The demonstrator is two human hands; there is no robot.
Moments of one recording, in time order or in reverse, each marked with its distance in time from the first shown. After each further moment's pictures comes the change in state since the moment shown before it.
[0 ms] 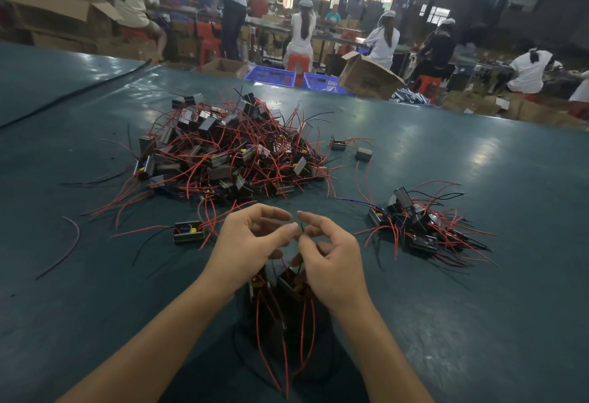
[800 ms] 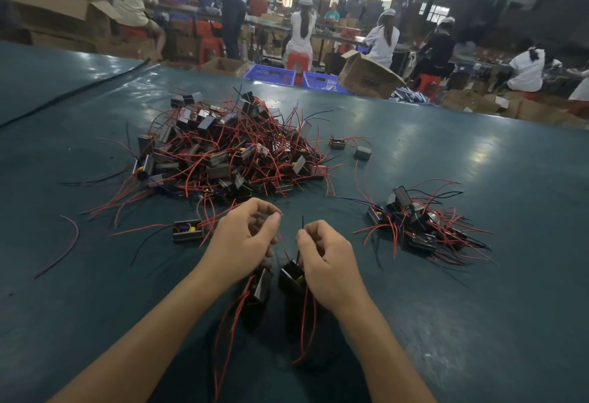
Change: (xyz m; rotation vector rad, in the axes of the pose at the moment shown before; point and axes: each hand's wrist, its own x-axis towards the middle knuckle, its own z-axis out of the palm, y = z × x) left_hand 0.008 -0.008 -0.008 0.242 0.009 0.121; right_hand 0.002 0.003 -0.003 -0.268 -0.091 0.026
